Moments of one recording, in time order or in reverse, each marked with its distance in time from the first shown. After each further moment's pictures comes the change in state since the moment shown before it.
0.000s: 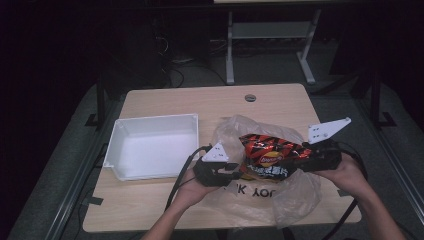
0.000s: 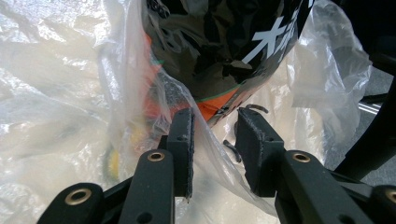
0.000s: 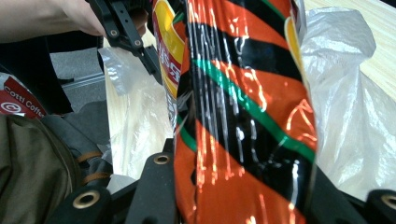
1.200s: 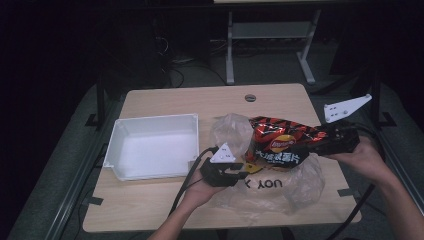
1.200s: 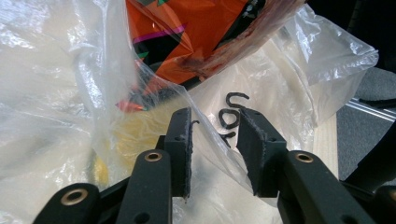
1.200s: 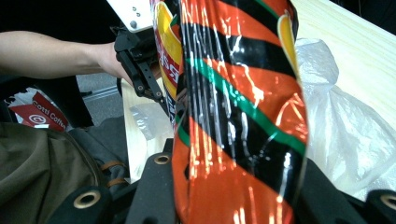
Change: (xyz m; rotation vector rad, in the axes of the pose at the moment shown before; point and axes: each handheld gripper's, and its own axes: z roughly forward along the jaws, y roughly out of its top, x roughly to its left) left arm -0.001 0.000 0.016 -0.008 0.033 0.011; right arm -0.016 0.030 -0.042 -0.036 0.054 0.020
